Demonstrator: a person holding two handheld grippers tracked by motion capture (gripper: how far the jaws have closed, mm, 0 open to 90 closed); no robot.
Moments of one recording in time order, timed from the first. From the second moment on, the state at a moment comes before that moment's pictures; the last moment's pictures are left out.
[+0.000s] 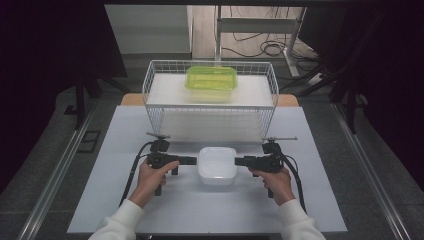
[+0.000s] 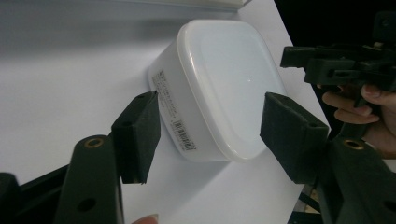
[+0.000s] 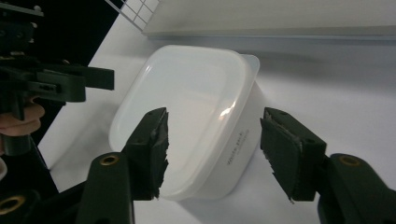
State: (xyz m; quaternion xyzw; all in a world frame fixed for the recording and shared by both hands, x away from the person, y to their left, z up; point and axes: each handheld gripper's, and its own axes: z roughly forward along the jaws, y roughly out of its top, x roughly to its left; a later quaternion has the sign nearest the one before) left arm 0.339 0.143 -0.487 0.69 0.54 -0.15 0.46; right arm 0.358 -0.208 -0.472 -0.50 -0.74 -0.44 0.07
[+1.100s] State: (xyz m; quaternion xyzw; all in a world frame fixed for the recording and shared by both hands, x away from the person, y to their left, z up) left arm 0.348 0.134 -0.513 0.65 0.55 -0.23 0.46; right arm 0.364 -0.207 -0.494 -0.54 -0.70 -0.44 0.14
